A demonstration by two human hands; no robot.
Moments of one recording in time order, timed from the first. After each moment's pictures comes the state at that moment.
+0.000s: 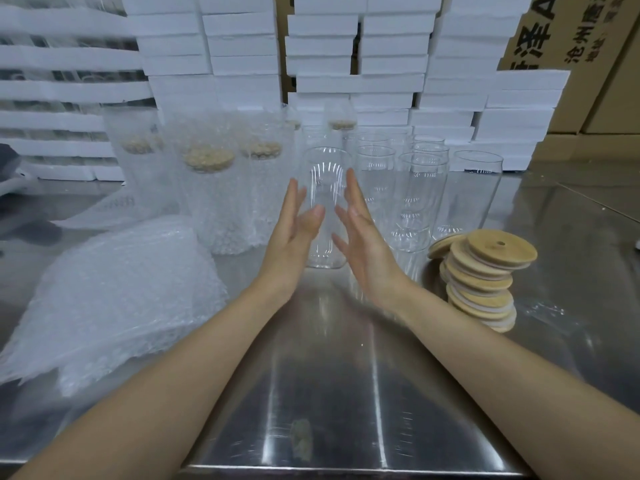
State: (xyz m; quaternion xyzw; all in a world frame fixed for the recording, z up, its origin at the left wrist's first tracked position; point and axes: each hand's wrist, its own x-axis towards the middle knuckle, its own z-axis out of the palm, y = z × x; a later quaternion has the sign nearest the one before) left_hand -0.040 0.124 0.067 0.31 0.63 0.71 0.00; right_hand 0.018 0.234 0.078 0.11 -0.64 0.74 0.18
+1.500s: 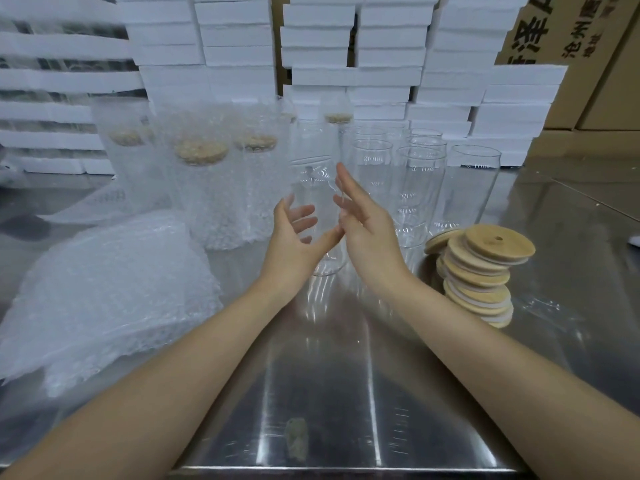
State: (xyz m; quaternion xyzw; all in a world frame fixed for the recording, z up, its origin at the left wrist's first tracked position) left_hand -0.036 0.135 0.057 0.24 0.70 0.67 -0.03; right_hand 0.027 0.232 0.091 0.02 -0.75 0.59 0.29
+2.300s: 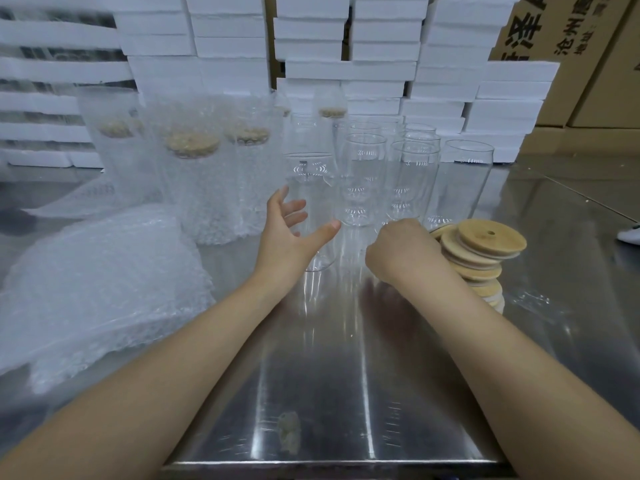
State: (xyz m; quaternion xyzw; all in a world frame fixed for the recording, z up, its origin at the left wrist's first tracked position) left_hand -0.037 0.138 0.056 0.22 0.69 0.69 -0.04; right_hand 0.034 0.268 0.100 -0.27 -0.96 0.00 0.00
